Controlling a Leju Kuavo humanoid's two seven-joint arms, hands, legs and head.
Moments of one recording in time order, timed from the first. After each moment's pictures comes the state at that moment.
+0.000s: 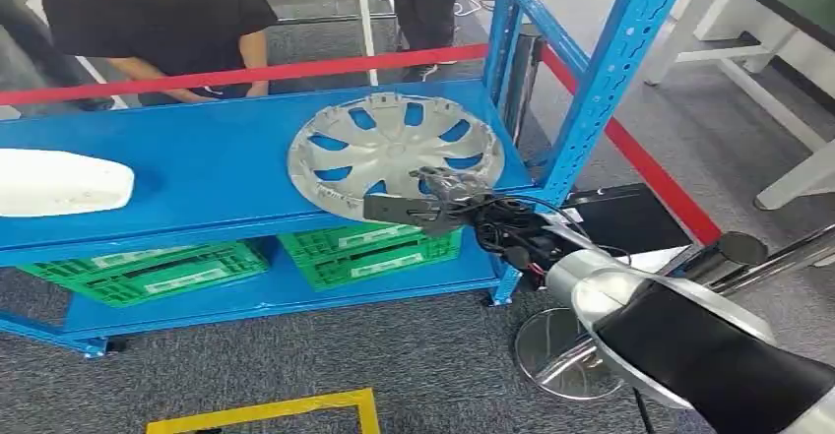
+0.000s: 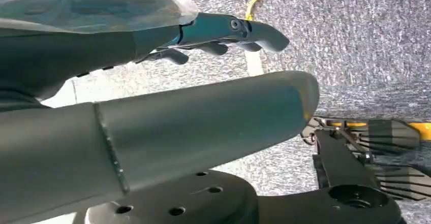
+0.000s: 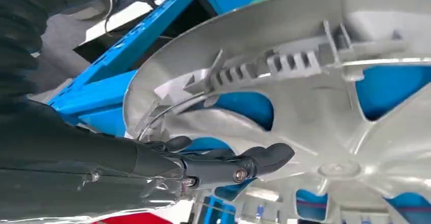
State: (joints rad) left arm -0.15 -0.02 -0.39 -0.19 0.26 0.15 0.05; right arm -0.92 0.16 0.97 -0.43 0.56 0.03 0.04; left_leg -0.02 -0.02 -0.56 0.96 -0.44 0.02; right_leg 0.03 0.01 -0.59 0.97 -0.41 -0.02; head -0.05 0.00
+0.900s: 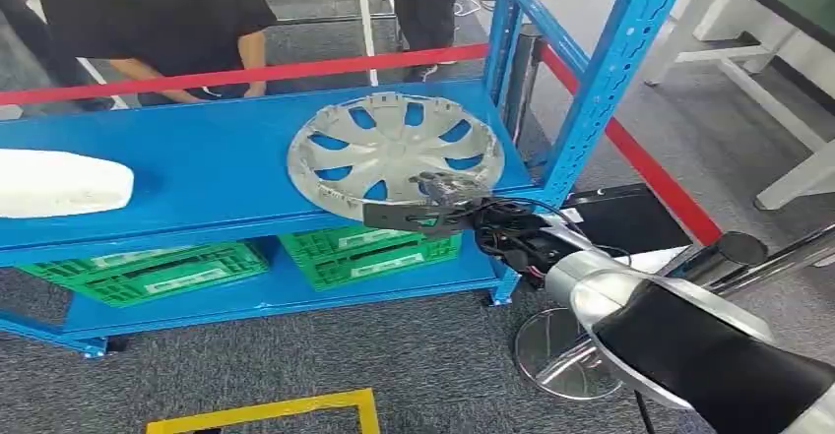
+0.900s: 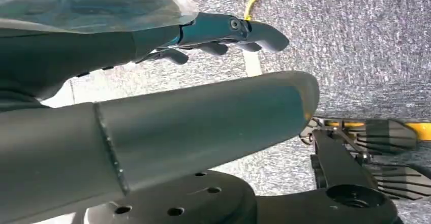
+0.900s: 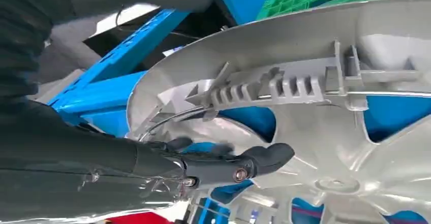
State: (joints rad) left arm -0.15 -0.02 -0.39 -0.19 0.27 0.15 0.05; right arm -0.92 0.16 1.01 -0.42 0.57 0.05 0.05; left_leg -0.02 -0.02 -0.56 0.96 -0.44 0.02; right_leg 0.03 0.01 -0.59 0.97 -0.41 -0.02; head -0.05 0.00
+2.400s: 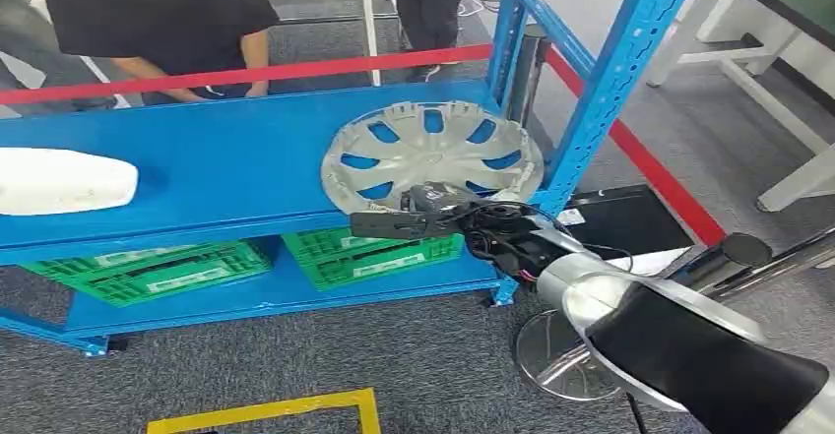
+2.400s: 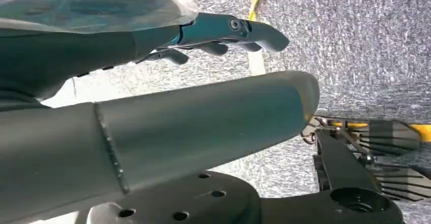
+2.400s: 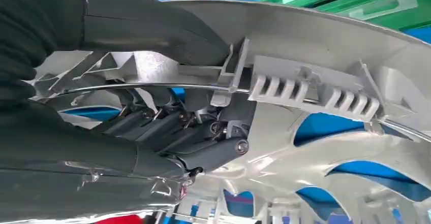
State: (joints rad) left arm -0.14 -0.02 -0.40 -0.19 0.30 0.15 0.05; right arm -0.92 0.16 1.05 -0.41 0.56 0.04 0.07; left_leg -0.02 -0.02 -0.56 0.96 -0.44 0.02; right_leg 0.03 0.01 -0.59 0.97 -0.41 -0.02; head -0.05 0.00
